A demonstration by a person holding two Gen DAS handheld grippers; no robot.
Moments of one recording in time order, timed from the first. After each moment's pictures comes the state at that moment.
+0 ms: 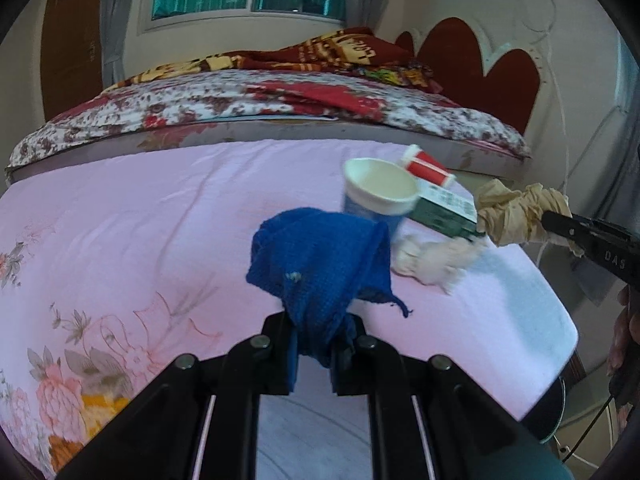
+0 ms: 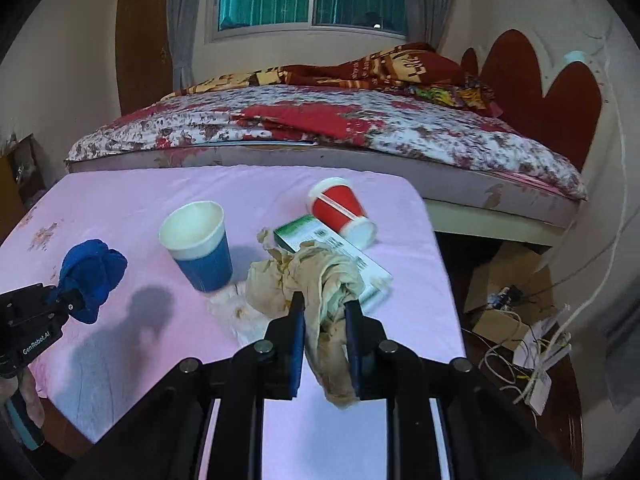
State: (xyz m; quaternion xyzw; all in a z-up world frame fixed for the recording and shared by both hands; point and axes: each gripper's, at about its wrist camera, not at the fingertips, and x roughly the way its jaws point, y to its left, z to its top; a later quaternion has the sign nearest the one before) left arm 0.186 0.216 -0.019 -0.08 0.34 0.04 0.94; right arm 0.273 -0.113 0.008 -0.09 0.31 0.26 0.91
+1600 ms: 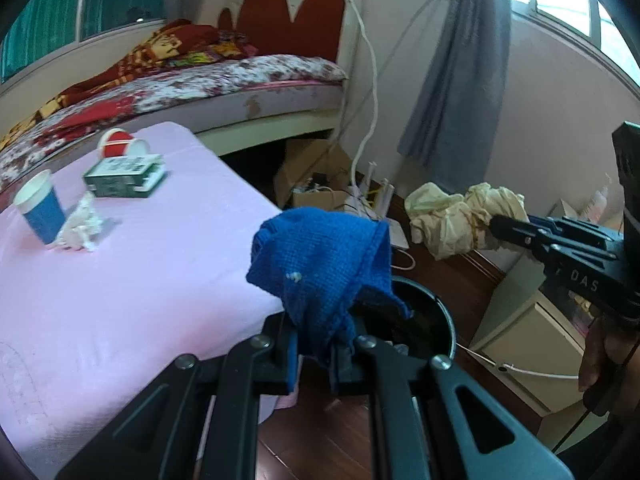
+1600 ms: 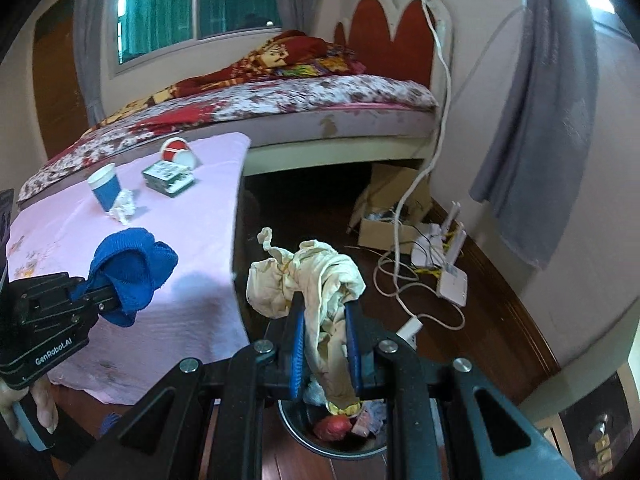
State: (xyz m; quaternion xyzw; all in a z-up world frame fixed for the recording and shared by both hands) left arm 0.128 -0.078 -0.025 0.02 0.37 -0.19 0.91; right arm 0.141 -0.409 -0.040 -0.01 0.34 0.11 0.93
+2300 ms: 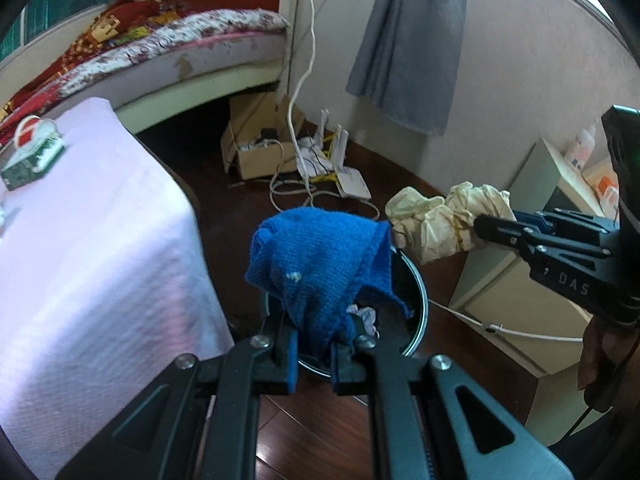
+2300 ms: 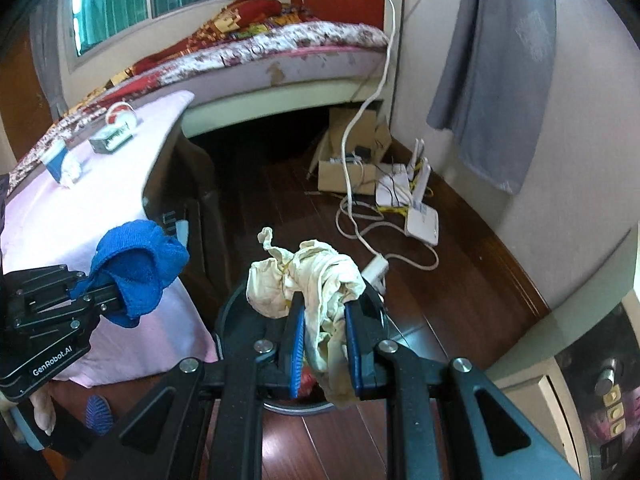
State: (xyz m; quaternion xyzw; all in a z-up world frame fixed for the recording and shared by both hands) left arm 0.133 -0.165 -0.084 0.06 0.43 -0.24 0.87; right arm 0.138 -0.479 -0.117 0.01 0.42 0.06 0.91
